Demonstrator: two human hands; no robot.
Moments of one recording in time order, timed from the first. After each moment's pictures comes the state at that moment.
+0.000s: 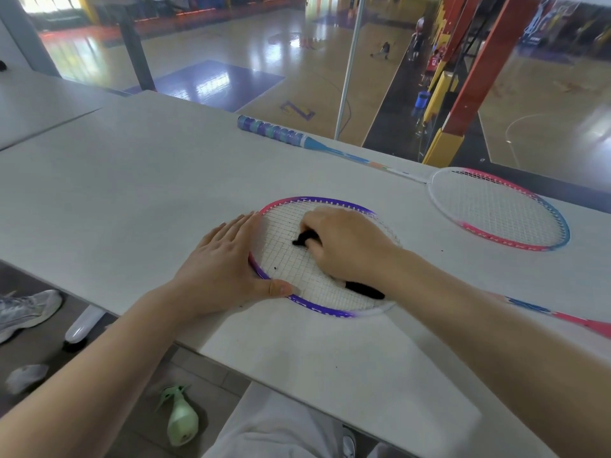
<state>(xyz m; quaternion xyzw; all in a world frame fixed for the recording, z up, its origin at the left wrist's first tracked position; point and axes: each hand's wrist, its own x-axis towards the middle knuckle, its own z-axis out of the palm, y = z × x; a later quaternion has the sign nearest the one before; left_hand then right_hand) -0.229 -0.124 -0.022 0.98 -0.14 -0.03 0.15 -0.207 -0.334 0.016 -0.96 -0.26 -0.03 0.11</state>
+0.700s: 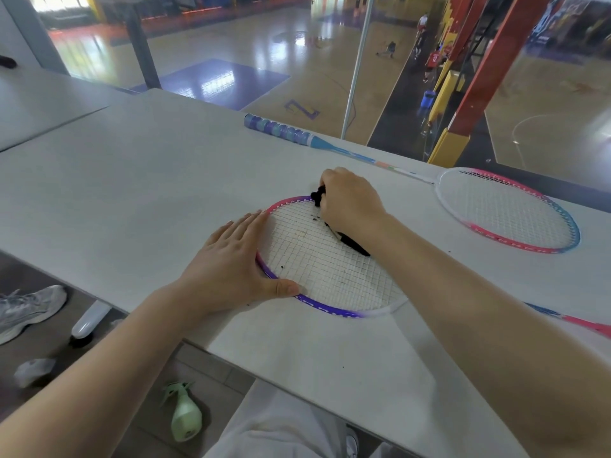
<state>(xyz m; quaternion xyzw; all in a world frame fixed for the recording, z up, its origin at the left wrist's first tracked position) -0.227 -0.123 -0.026 0.98 -0.14 -0.03 0.14 -0.137 -0.326 0.008 -0.98 -0.13 -0.10 0.08</state>
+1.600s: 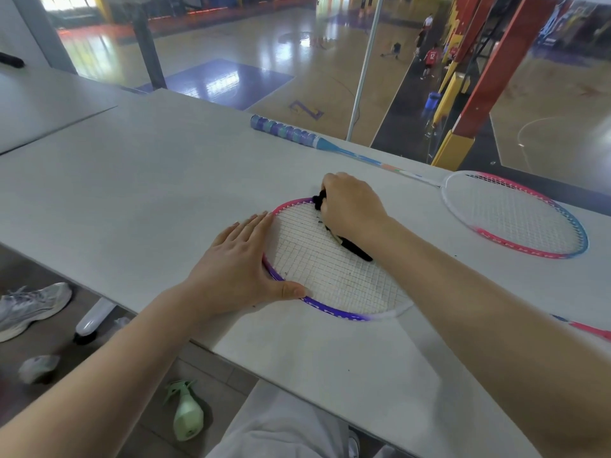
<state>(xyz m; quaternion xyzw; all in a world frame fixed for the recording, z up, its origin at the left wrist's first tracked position) -0.228 -0.125 -0.026 0.98 -0.15 -0.02 0.14 -0.139 -0.319 0.008 -0.99 -0.13 -0.08 0.08</state>
